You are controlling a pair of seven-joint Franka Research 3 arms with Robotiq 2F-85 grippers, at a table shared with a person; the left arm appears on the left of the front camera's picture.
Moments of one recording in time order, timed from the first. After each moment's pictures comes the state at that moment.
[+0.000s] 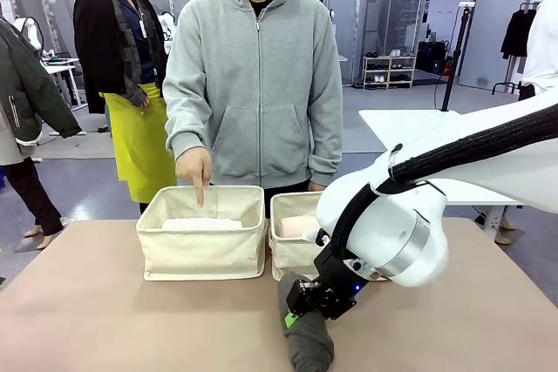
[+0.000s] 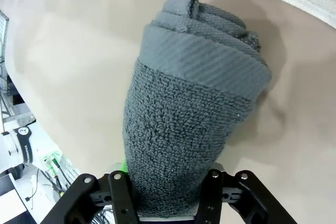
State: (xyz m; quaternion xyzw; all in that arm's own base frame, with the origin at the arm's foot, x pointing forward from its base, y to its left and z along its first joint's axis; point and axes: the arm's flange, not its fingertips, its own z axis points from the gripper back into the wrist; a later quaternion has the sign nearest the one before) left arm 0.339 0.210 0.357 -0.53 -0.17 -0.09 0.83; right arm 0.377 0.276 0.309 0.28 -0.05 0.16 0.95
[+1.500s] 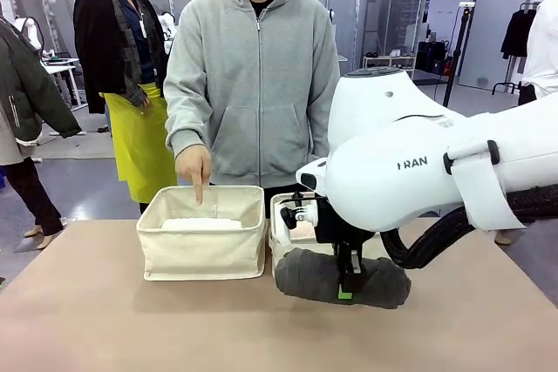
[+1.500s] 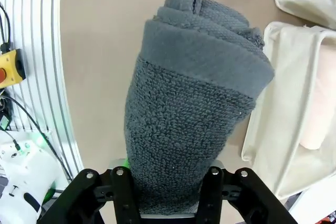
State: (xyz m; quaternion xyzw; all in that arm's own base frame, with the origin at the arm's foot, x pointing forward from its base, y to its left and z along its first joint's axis) left arm 0.339 0.211 0.357 -0.53 -0.17 -0.09 0.83; right arm 0.335 0.294 0.450 -0.03 -0.04 0.71 0.71
